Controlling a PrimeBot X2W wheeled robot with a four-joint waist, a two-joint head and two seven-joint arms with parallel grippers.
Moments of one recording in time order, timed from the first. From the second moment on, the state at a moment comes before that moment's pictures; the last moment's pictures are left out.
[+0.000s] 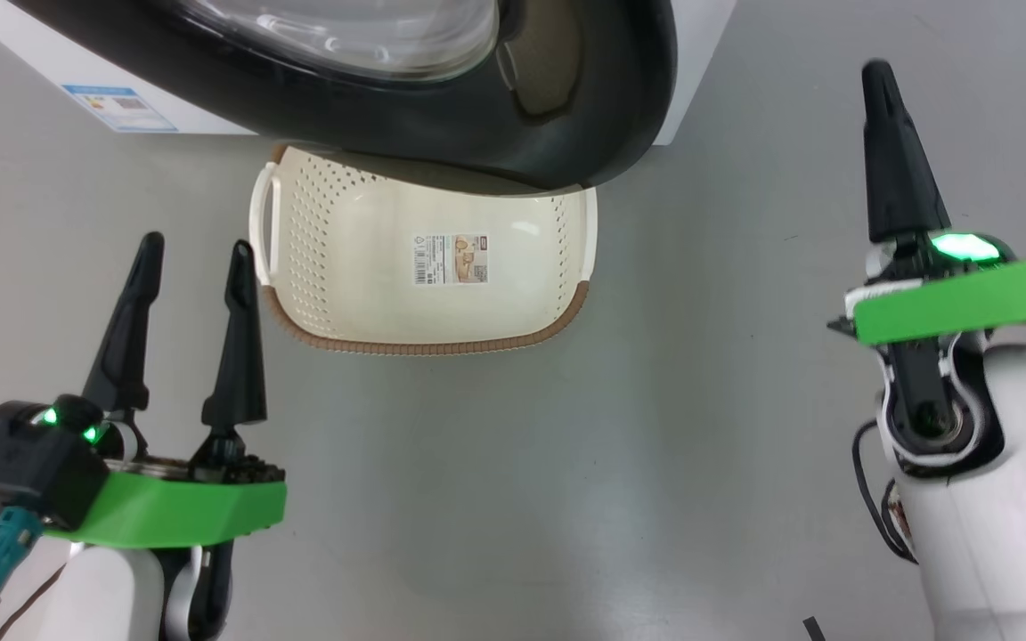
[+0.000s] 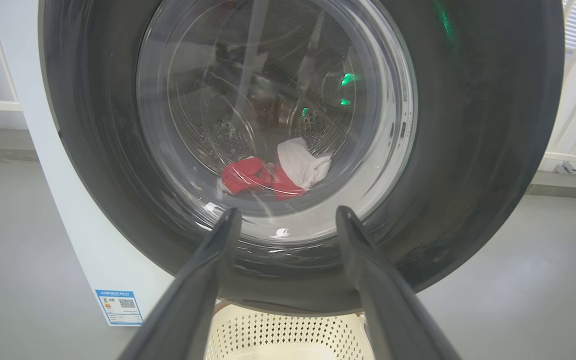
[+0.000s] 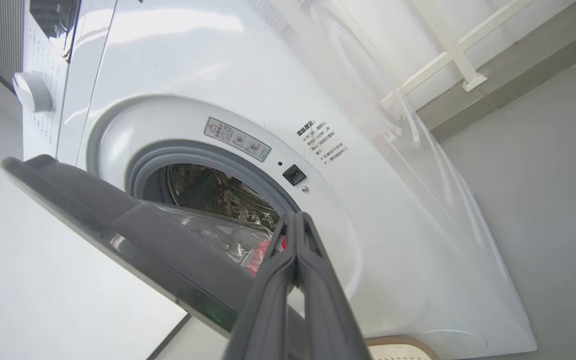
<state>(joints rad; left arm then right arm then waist) -0.33 0.11 -0.05 0.01 -0.30 -0.06 -0.25 -0.49 -0.06 0.05 0.10 0.85 0.12 -0.15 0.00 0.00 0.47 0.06</state>
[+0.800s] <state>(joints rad) -0.33 0.09 -0.07 0.01 -0.27 -0.08 -0.25 -0.94 -0.11 0.07 0.50 1.74 0.12 0.51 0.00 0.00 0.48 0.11</state>
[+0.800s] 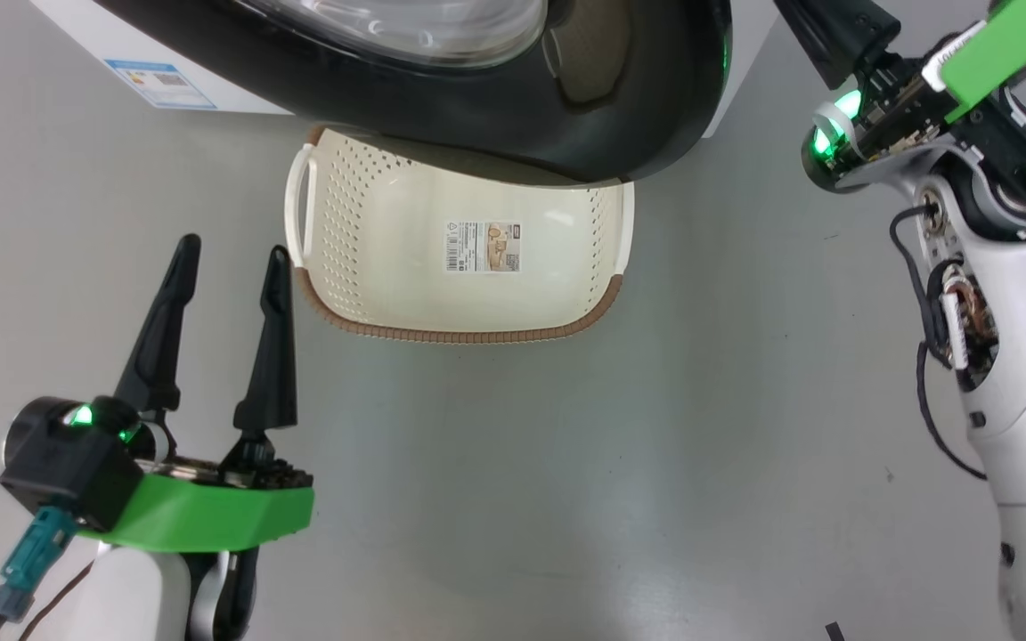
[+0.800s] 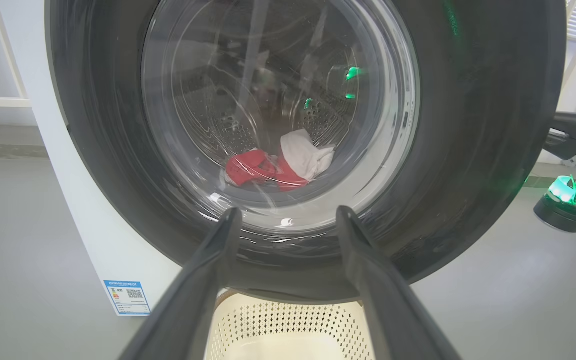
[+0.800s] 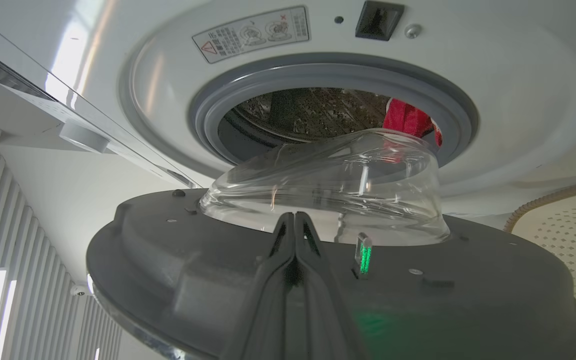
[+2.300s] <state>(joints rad) -0.29 0.05 -0.05 0.07 -0.28 -0.10 -0.25 -0.98 -0.34 0.62 0.43 2.01 0.12 0.56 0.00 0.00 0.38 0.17</state>
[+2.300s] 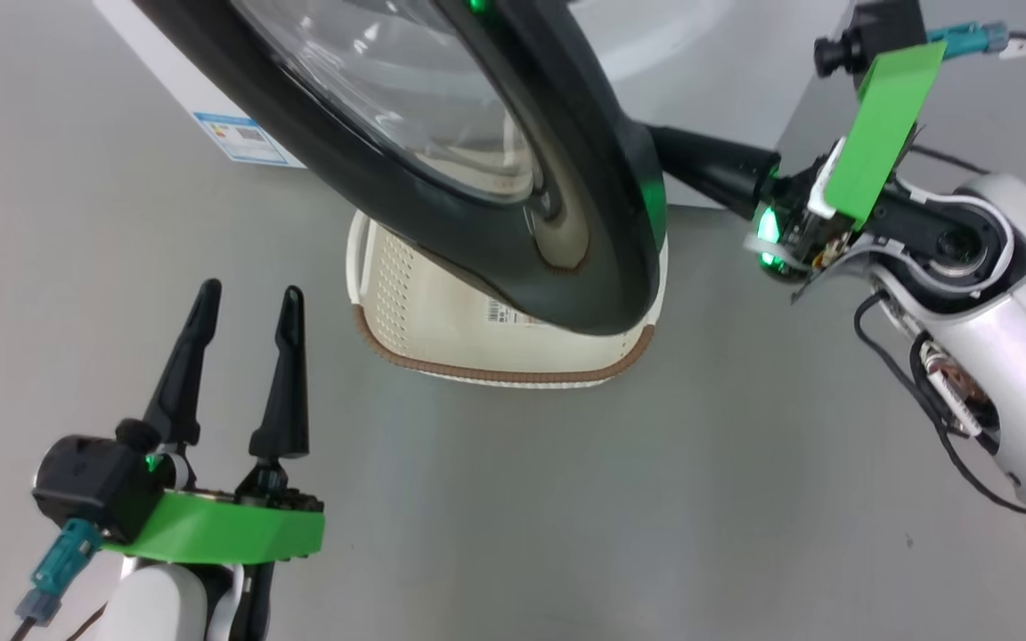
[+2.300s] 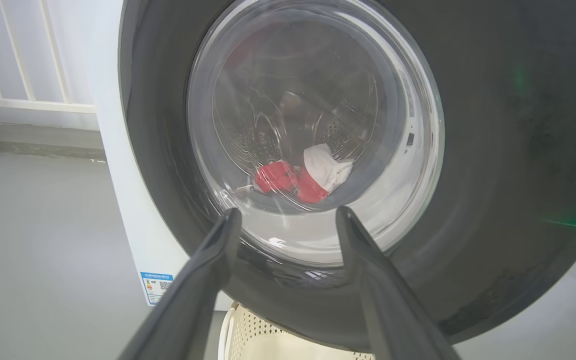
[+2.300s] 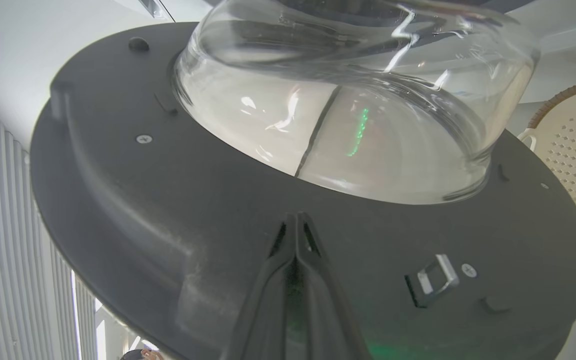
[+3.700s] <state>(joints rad) -0.17 0.05 -0.13 0.11 -0.30 -0.07 -0.22 -0.88 -0.42 0.97 0.36 2.23 0.12 0.44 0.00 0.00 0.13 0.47</state>
